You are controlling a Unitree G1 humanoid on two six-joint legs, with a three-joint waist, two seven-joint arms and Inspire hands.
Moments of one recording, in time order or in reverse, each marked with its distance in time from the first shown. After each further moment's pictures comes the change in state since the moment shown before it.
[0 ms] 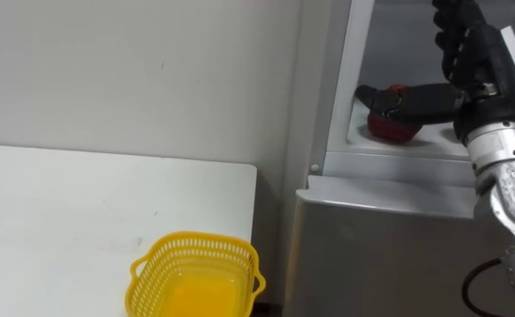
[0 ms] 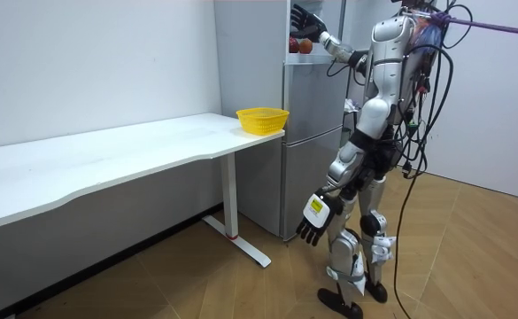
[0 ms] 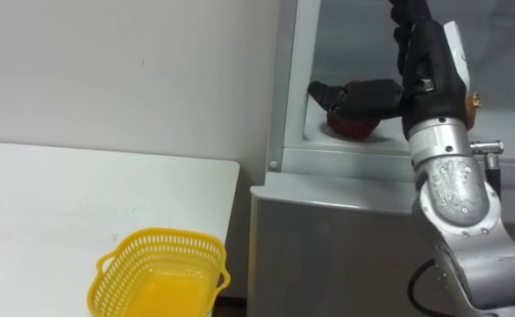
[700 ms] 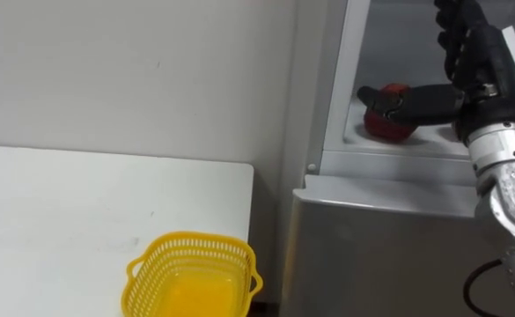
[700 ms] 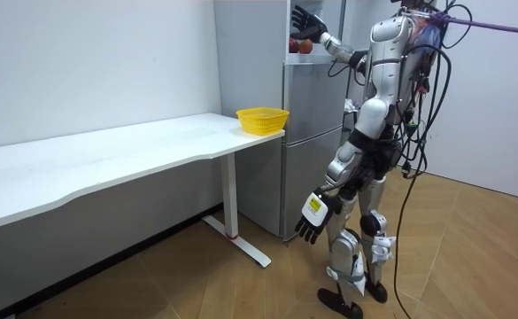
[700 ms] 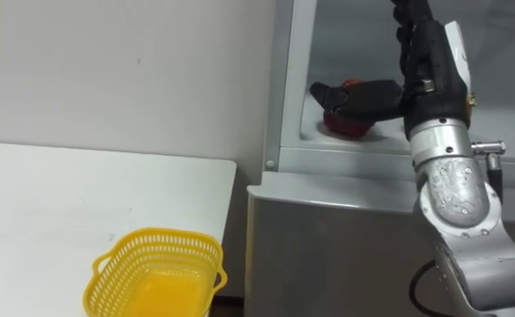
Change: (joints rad) left arm -0.007 -0.003 0.000 0.000 0.000 -0.009 0.001; right arm 0.009 0.000 -0.002 0.000 -0.034 0.000 0.003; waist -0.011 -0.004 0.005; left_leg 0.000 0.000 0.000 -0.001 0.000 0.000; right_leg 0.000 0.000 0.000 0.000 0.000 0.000
